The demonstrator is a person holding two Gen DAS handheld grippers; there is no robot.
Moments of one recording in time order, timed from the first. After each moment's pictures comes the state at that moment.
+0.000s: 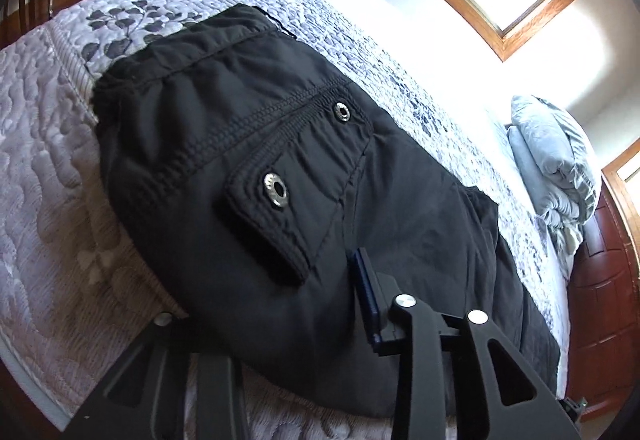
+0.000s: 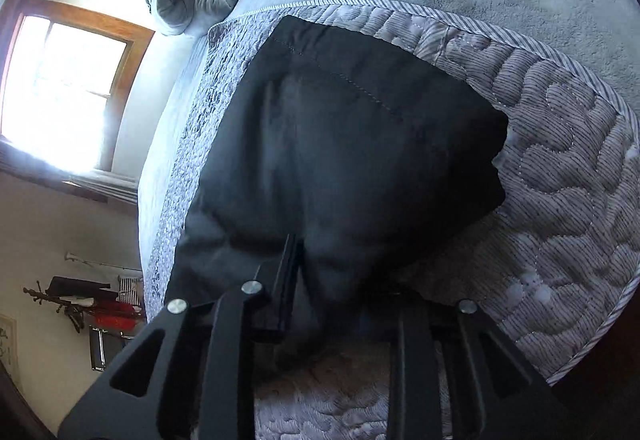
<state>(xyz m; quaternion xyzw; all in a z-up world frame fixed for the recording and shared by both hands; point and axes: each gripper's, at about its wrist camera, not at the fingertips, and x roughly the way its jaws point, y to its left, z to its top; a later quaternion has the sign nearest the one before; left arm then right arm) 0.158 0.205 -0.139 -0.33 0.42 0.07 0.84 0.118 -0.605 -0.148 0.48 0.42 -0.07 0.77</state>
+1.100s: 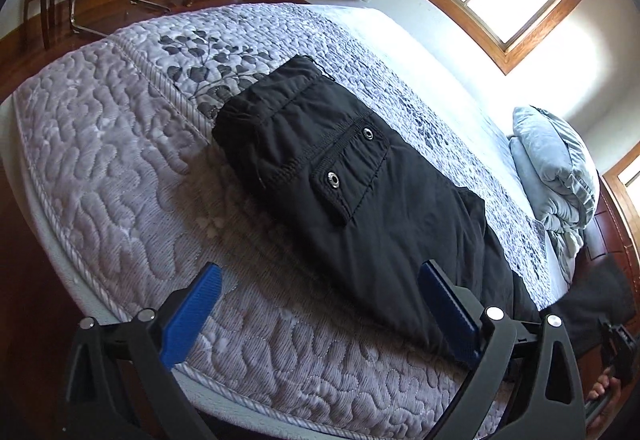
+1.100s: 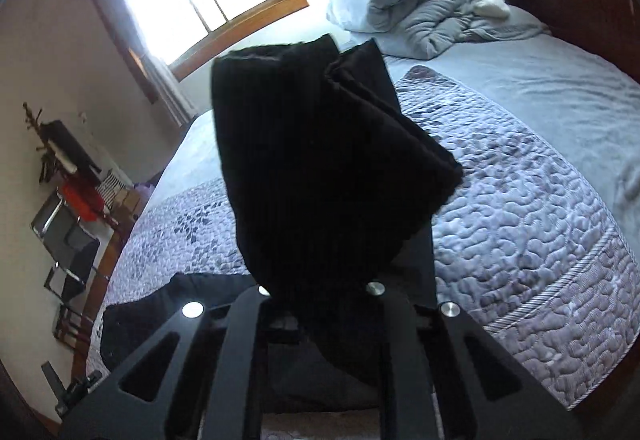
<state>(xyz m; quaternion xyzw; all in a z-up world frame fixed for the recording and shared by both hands) 0.080 0.216 -0.099 -0.32 0.40 0.10 0.85 0.185 -0.360 0.030 0.19 0.35 0.04 0.91</state>
